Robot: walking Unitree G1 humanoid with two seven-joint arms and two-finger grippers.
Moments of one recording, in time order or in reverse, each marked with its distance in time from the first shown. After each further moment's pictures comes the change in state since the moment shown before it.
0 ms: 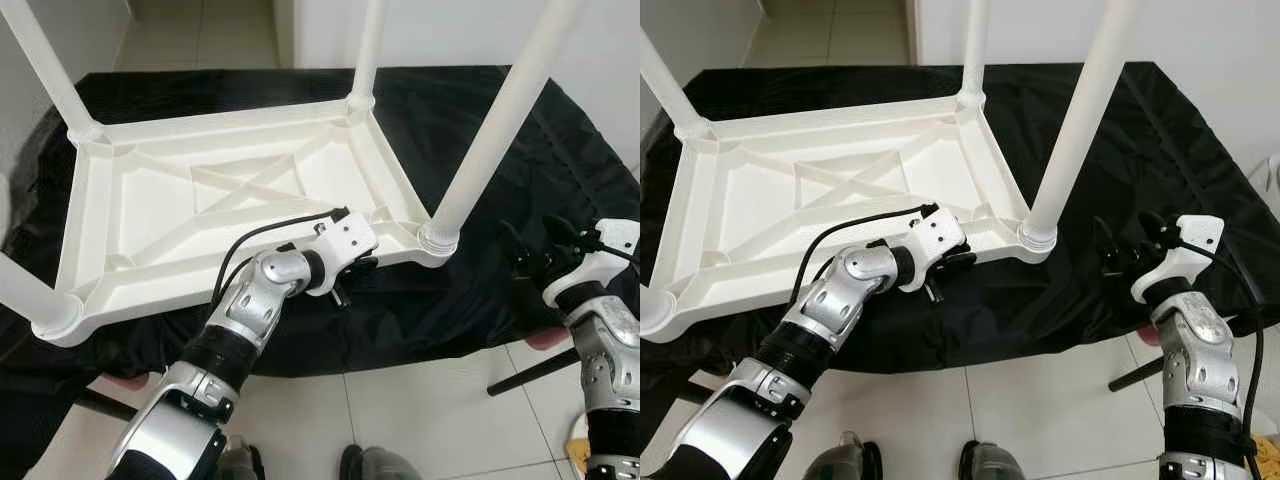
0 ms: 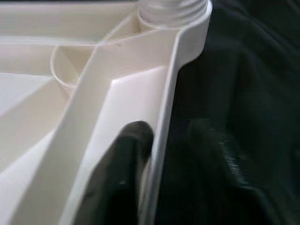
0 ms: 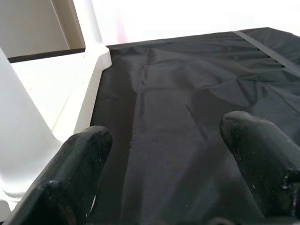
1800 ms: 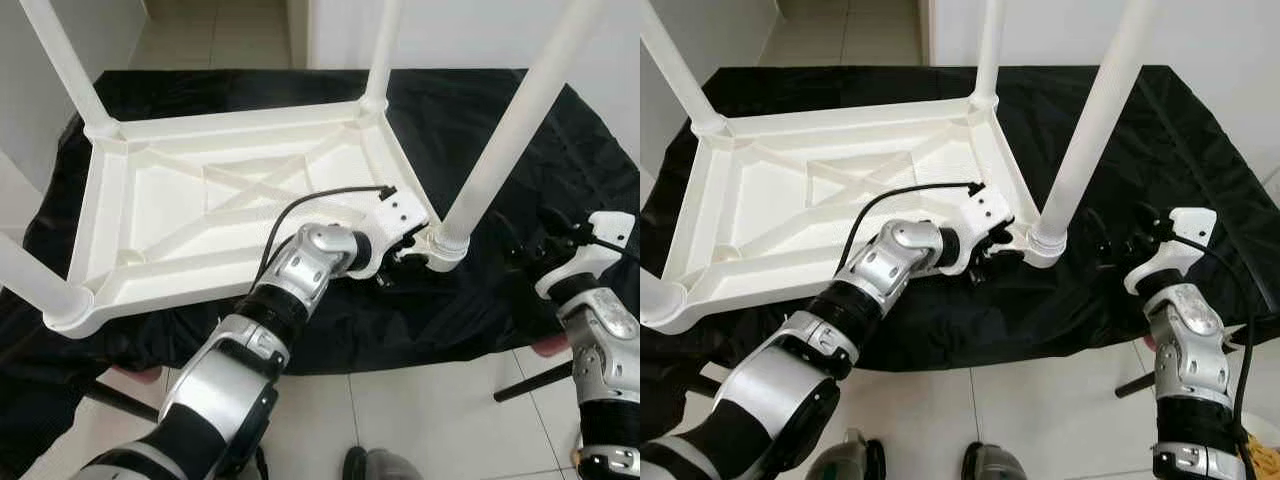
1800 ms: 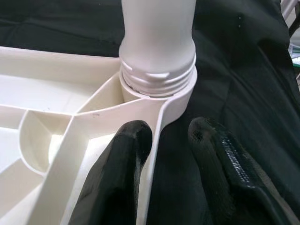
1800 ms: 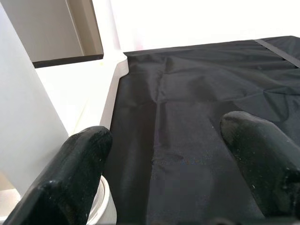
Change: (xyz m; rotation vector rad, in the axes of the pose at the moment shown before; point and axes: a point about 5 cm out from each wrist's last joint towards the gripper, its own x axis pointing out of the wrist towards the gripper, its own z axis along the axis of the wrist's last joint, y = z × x) left arm 0.045 -0.001 0.045 -0.080 -0.057 -0.097; right arm 0.009 0.006 0.002 0.002 -0.031 0.024
